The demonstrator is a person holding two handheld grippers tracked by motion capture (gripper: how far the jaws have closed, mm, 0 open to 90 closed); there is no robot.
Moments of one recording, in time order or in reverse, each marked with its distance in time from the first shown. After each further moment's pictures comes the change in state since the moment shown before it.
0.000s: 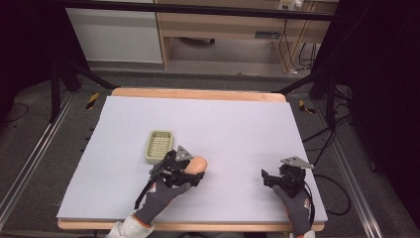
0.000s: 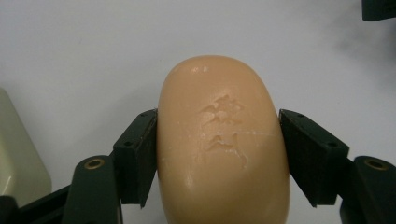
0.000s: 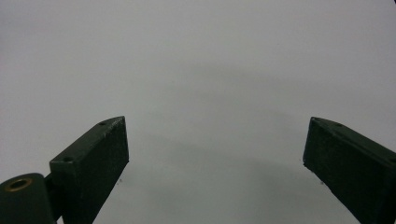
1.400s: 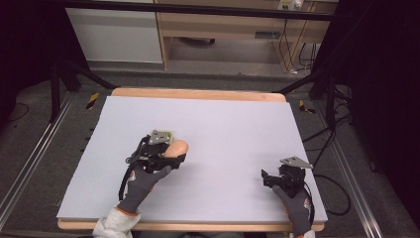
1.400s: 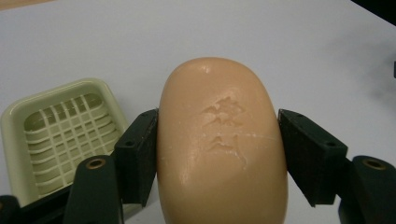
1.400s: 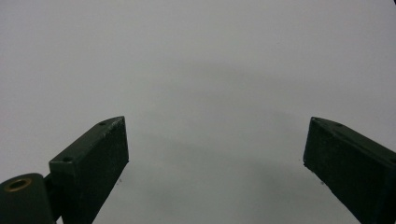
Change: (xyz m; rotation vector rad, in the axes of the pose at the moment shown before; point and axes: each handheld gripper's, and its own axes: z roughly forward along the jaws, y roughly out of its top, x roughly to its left) left arm 0.049 0.010 -0.039 -0.096 0.077 -0.110; right arm 0.000 0.000 0.001 0.004 -0.009 -0.012
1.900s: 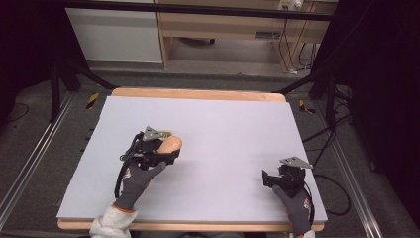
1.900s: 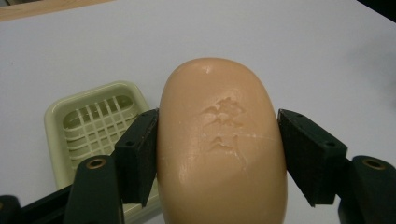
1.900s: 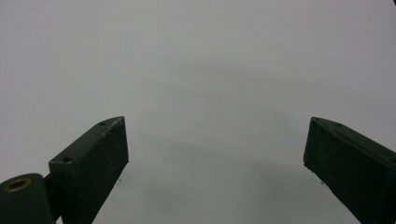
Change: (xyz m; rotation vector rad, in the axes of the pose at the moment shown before) left arm 0.014 0.004 -0.007 -0.017 0.054 -0.021; right arm 0.000 0.000 0.000 0.000 0.000 0.002
